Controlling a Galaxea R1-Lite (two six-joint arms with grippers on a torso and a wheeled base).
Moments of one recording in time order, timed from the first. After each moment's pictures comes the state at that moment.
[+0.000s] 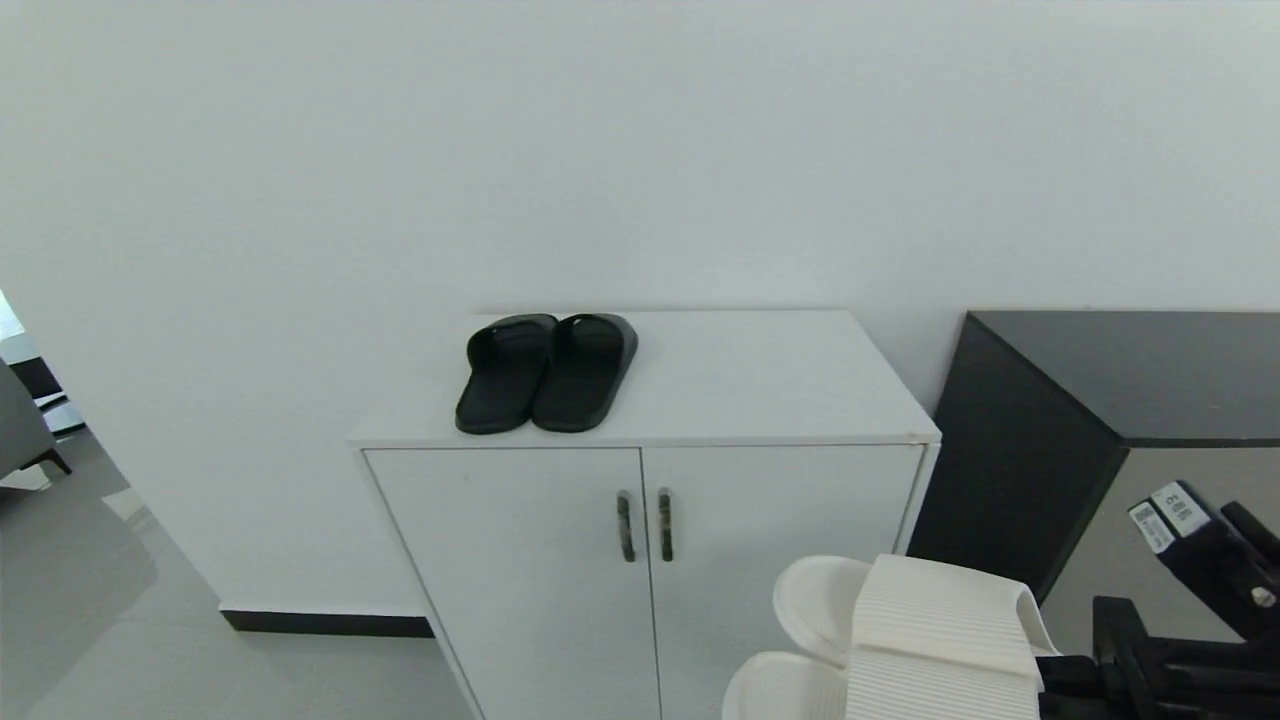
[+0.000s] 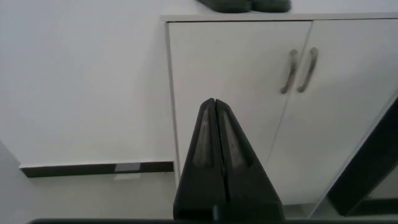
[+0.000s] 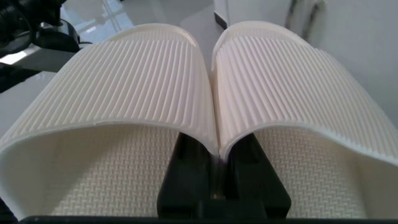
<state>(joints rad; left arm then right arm) 0.00 0.00 0.00 0.00 -0.05 0.00 0.75 1.20 -0.37 -0.55 0.40 0.10</state>
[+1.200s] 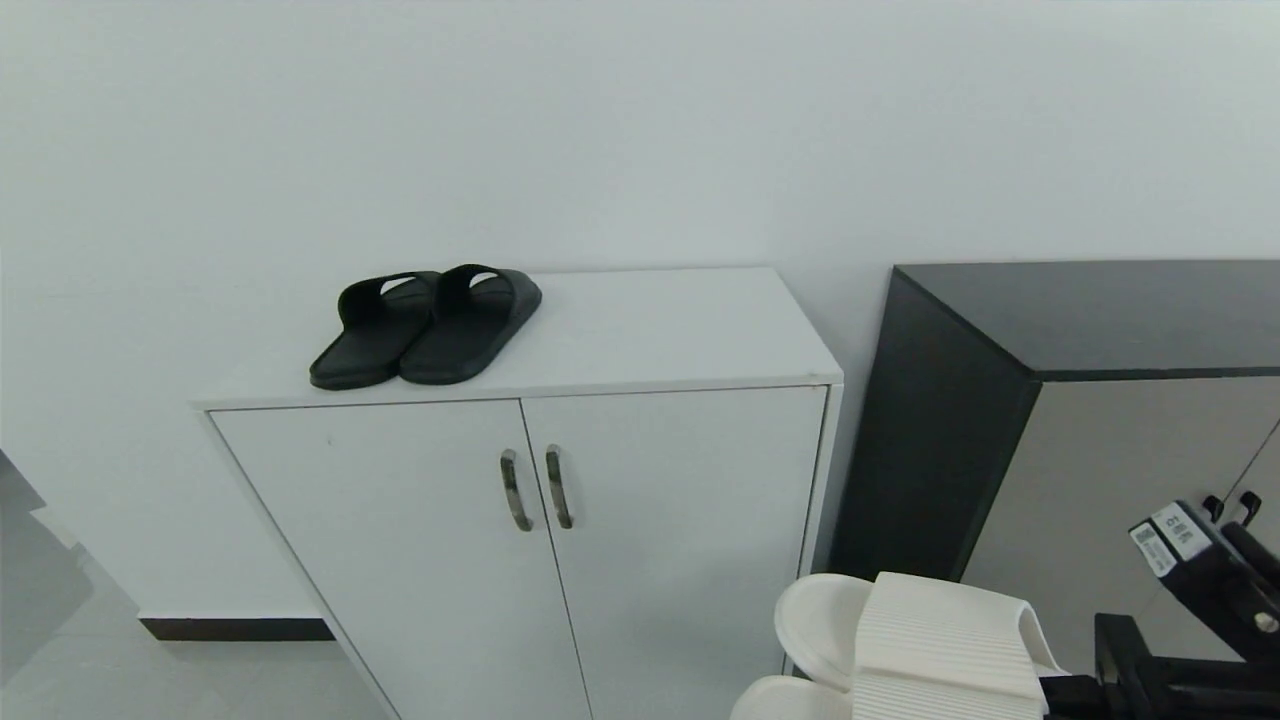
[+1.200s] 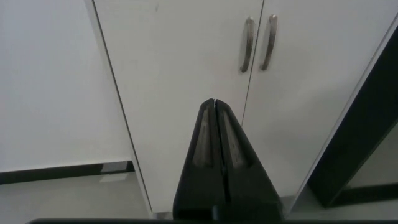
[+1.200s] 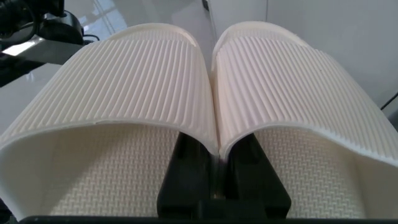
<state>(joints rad) 0.00 0.00 0.00 0.00 -0.05 0.00 0.75 1.20 -0.34 -0.55 0.42 0.10</state>
